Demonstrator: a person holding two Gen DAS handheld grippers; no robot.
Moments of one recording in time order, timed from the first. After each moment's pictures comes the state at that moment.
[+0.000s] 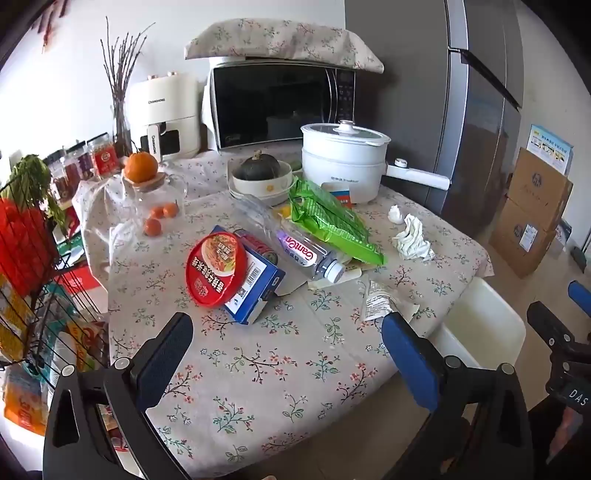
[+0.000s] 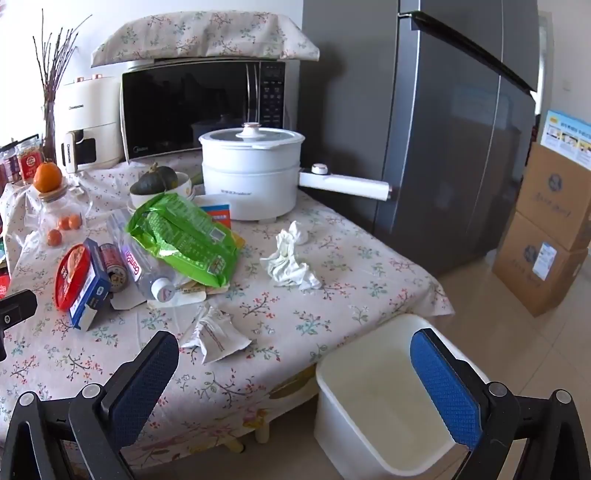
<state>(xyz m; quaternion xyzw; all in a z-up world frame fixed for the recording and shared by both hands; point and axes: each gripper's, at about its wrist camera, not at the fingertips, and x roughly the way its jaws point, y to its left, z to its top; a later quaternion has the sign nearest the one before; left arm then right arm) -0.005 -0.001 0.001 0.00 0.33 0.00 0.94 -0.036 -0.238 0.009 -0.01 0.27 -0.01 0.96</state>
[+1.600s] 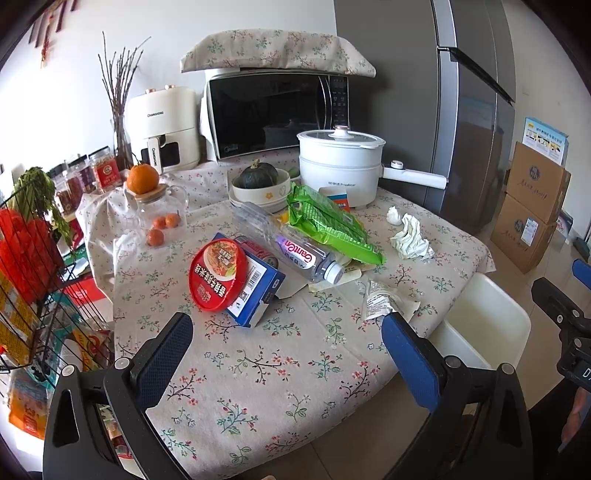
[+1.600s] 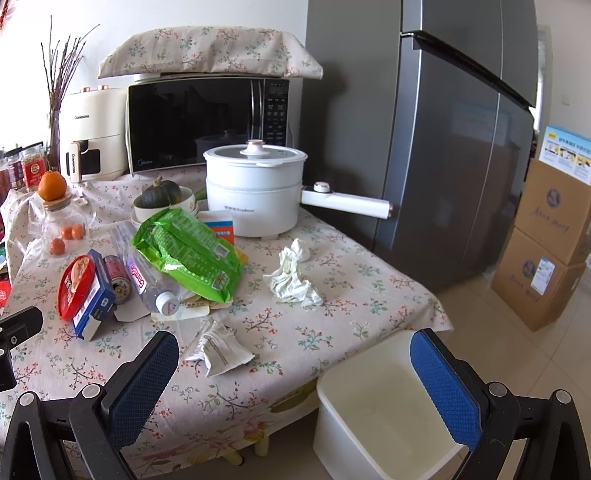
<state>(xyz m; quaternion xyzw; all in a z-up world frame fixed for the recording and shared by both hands) -0.016 -0.007 0.002 0.02 0.32 0.00 0.95 -0.041 -0.228 0.013 -0.03 0.24 -0.02 0.97</state>
